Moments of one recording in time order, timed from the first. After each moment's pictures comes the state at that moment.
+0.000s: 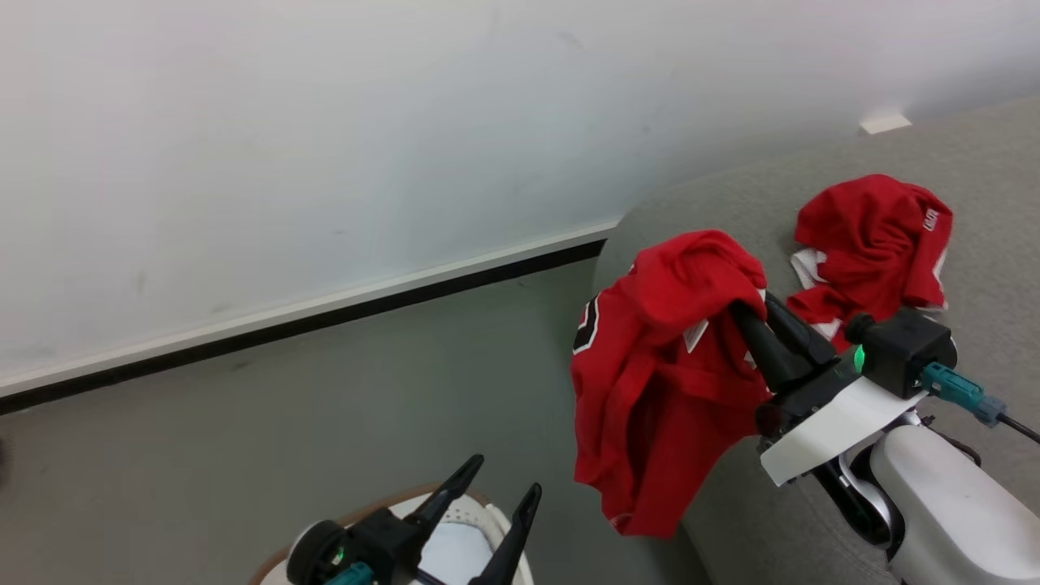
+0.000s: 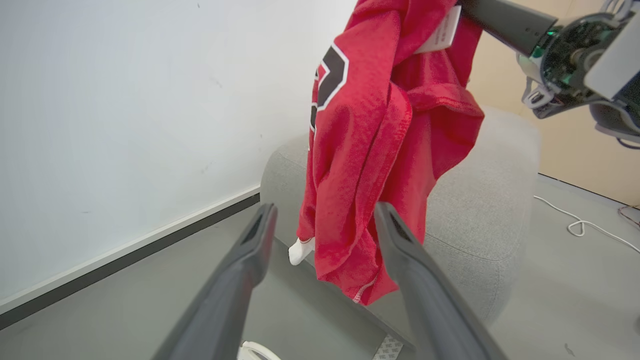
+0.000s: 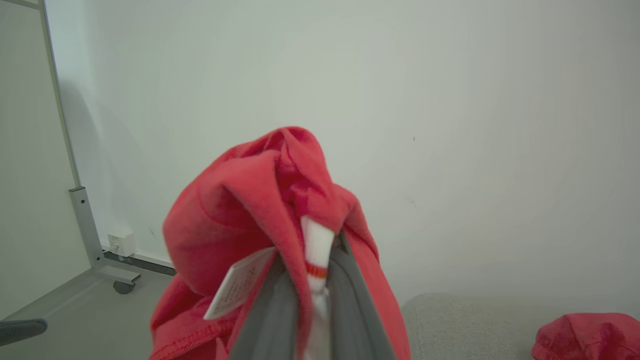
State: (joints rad) left arm -0.12 0.24 -0.55 0.03 -0.31 -0.04 -0.12; right arm -0.61 -0.32 0.68 0.36 0.65 0.13 -0.26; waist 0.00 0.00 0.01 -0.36
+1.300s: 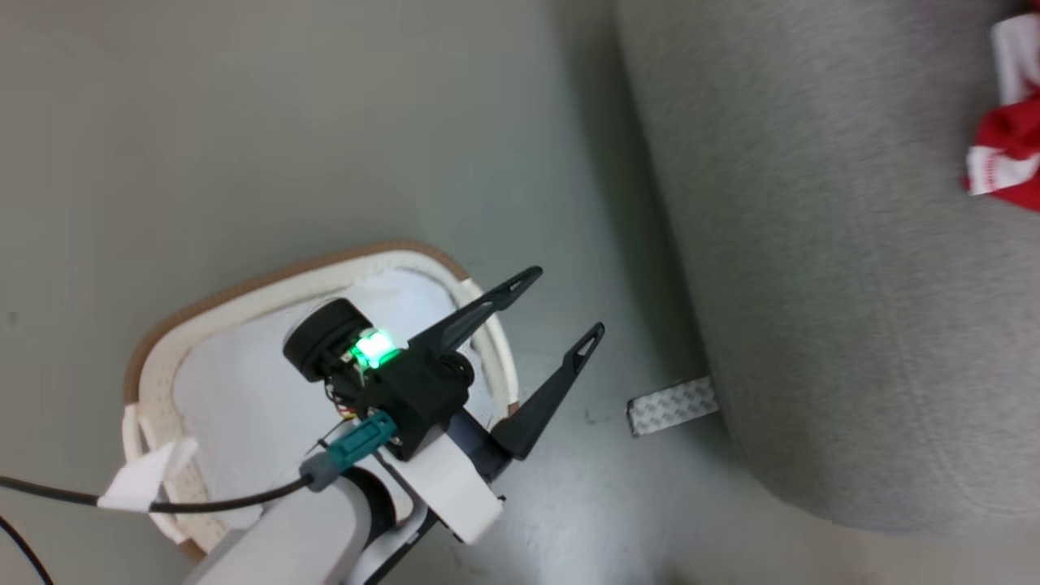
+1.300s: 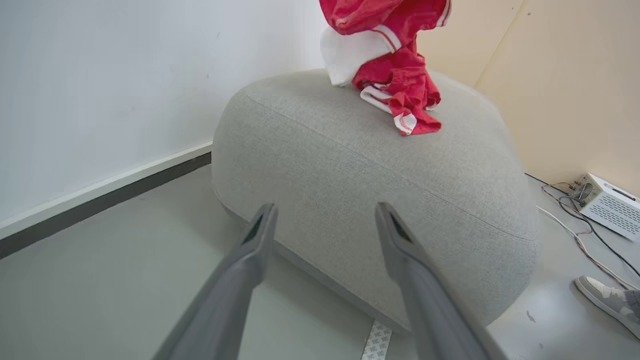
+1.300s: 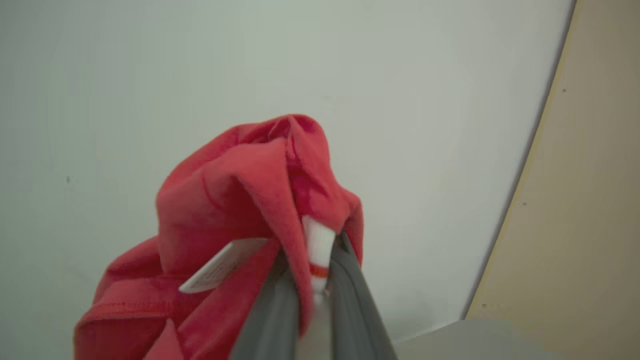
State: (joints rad) left arm -0.50 0.34 -0.62 -0.18 -0.26 -0.12 0.04; right arm -1.25 -0.59 -0.12 0.67 0.45 0.13 -0.20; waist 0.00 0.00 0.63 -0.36
